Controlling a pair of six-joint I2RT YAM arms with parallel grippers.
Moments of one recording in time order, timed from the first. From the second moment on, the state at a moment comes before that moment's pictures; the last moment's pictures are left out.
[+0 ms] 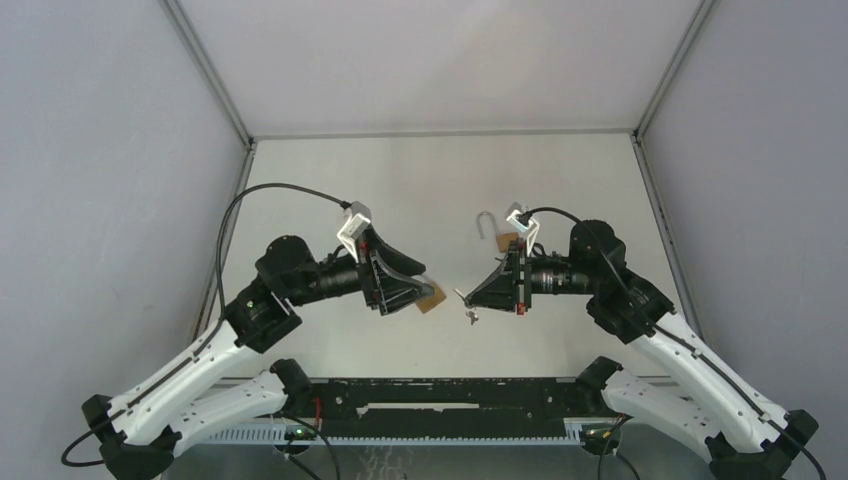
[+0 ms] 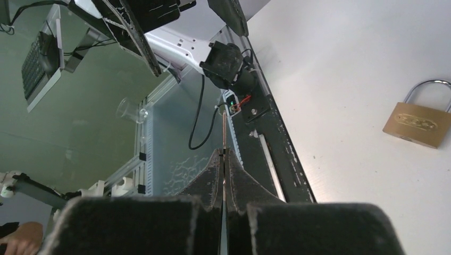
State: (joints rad) left arm -0.84 0.77 0.85 -0.09 0.48 -0.51; right arm 0.67 0.77 0.87 -0.35 -0.79 0.55
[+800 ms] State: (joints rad) left arm -0.92 0.81 0.83 0.01 0.55 -0.55; right arm 0.81 0.81 0.87 -0.20 -0.74 0.63
